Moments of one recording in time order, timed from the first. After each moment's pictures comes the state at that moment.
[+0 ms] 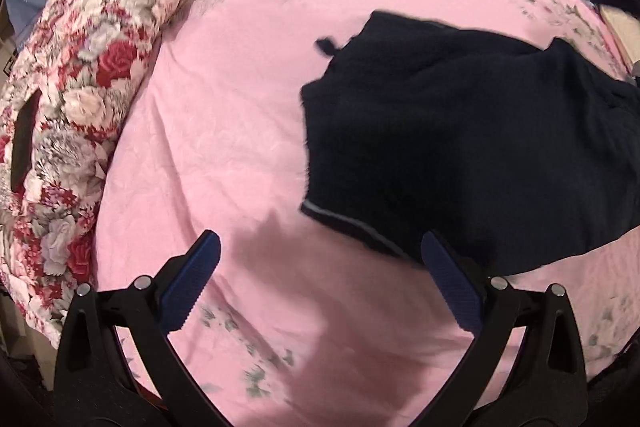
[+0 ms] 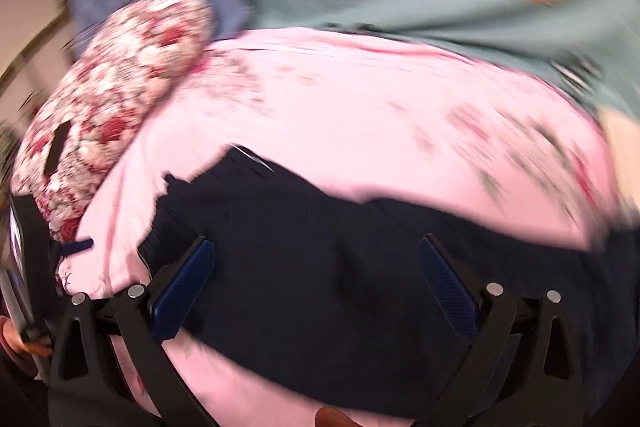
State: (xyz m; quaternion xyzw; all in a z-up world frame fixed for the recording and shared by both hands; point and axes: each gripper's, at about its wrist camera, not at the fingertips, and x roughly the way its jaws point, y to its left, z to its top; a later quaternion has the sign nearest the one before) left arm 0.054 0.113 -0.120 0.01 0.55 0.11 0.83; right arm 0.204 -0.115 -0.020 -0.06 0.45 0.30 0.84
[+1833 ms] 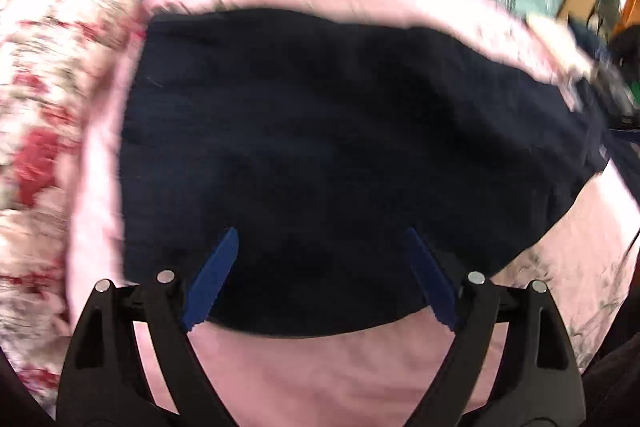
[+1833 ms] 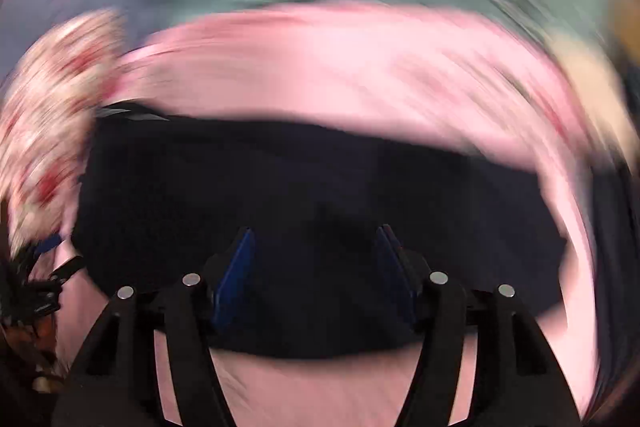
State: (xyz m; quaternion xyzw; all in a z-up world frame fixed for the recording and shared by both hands) left arm 0.130 0.186 -0.132 0.01 0.51 -0.08 0.86; right arm 0.164 -0.210 -0.011 0.09 0.53 -0.03 0.84
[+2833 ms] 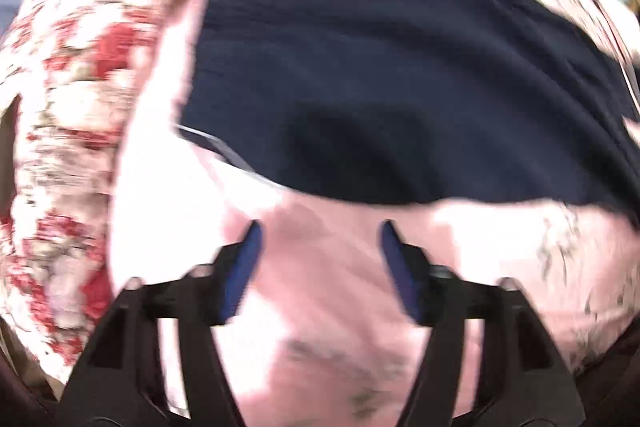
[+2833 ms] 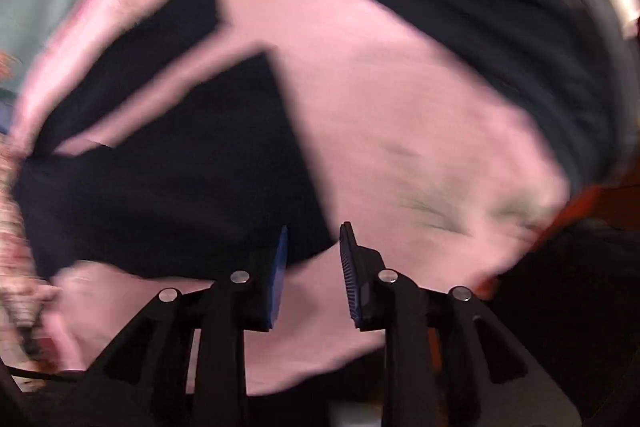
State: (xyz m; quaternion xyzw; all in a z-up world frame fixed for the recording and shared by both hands) left arm 0.063 0.191 -0.117 0.01 0.56 0.08 0.82; right arm 0.031 -0.392 -0.061 0.15 0.61 -0.20 0.76
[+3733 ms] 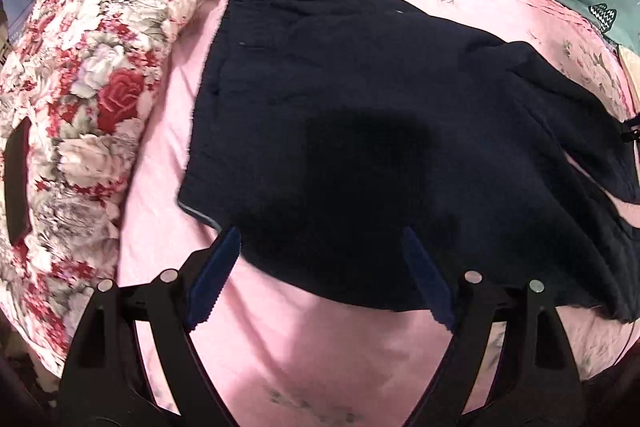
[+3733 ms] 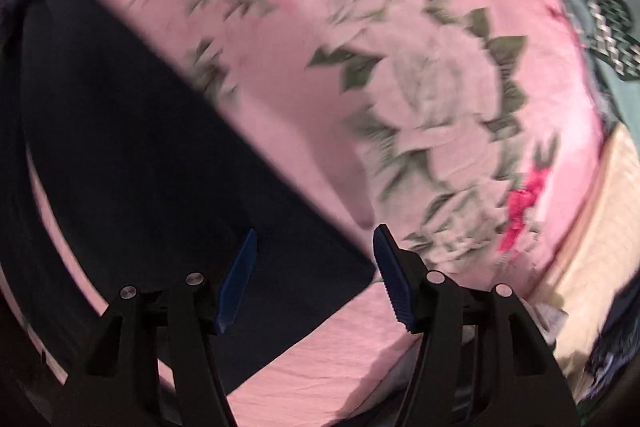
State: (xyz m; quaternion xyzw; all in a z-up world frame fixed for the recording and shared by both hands) left arm 0.124 0.174 -0.089 -0.03 0.56 0.10 0.82; right arm 0.396 -0.294 -0.102 -0.29 0.65 0.22 0.66
